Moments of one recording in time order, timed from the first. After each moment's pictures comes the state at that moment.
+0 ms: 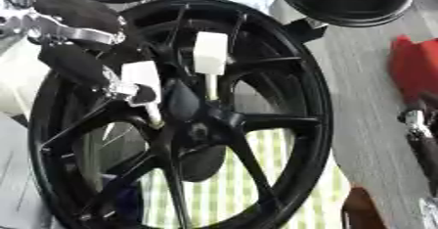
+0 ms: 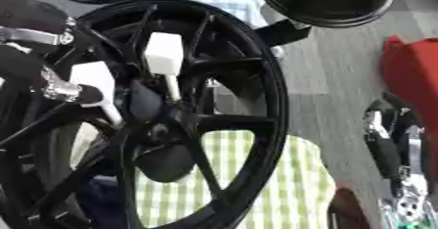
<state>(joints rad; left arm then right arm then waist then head) -1.22 0.73 -0.65 -1.59 -0.48 -0.07 -0.91 -0.02 -0.18 -0.25 -1.87 0.20 -0.03 -0.29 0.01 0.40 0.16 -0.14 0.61</state>
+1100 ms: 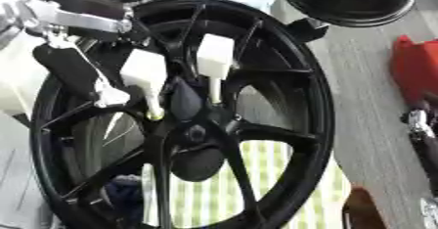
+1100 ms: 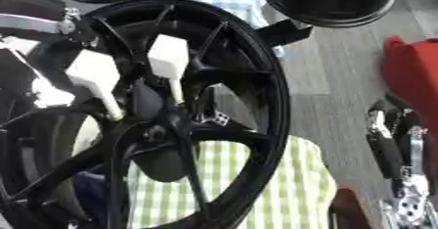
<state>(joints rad) -1.21 0.73 -0.58 -1.69 -0.28 0.17 -0.89 -0.02 -0.18 -0.25 -1.87 0.20 -0.02 -0.31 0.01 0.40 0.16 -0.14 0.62</state>
